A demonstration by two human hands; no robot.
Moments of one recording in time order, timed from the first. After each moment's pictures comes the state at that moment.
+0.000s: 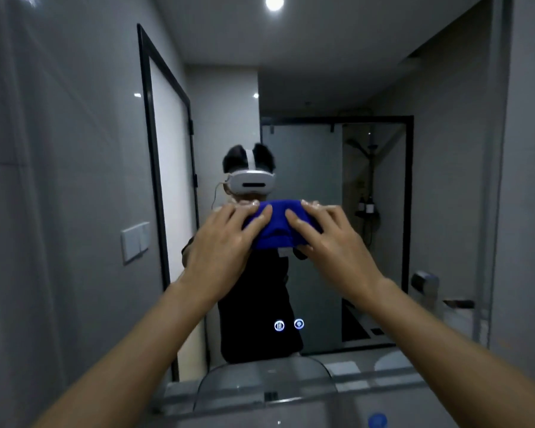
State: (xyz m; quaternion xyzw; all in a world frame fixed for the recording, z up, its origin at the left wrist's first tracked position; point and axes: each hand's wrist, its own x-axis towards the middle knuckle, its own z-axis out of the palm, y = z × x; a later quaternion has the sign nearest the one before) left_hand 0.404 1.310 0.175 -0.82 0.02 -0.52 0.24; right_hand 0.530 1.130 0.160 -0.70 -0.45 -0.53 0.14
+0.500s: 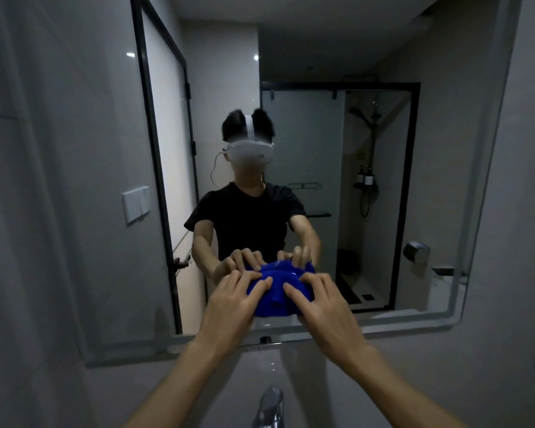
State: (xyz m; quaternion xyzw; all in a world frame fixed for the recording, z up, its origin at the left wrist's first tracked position) left_hand 0.384 1.290 0.021 -0.93 -0.01 -0.35 0.11; right_hand 0.511 1.118 -0.008 -0.74 -0.49 -0.44 0.13
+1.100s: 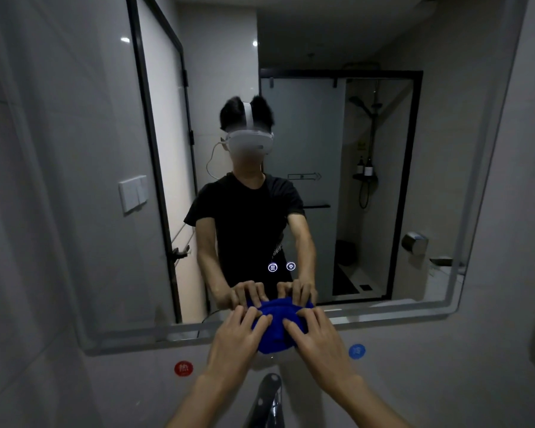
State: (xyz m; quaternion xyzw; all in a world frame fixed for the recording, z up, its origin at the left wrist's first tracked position) left_hand 0.389 1.283 -0.063 -0.95 -0.02 -0.30 0.09; right_hand 0.508 1.122 -0.093 -0.79 -0.50 -0.34 0.13
